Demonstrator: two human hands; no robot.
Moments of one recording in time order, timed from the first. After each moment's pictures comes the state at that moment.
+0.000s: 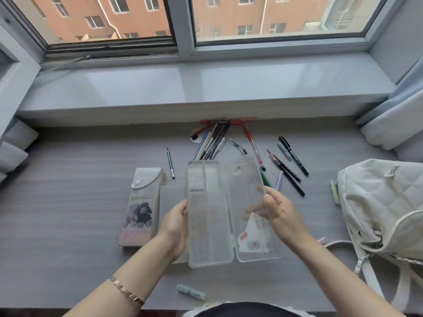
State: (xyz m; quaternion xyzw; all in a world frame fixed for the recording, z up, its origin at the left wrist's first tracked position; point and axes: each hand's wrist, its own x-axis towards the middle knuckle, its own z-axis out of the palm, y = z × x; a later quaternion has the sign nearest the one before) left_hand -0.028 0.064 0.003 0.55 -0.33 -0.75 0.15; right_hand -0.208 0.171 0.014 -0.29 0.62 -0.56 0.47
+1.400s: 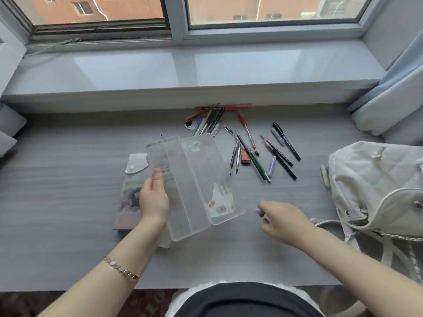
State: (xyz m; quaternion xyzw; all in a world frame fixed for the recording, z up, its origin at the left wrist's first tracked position) left_hand -0.019 0.049 -0.008 0.67 -0.47 -0.46 0.34; right_hand -0.230 0.208 -0.024 -0.59 0.77 0.02 0.25
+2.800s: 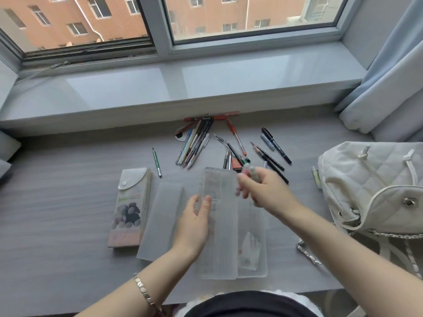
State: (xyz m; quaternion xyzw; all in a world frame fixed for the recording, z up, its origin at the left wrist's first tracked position) left_hand -0.065 0.111 -0.003 0.58 -0.60 -0.53 0.15; right_hand -0.225 0.161 0.041 -0.32 0.70 -0.47 0.43
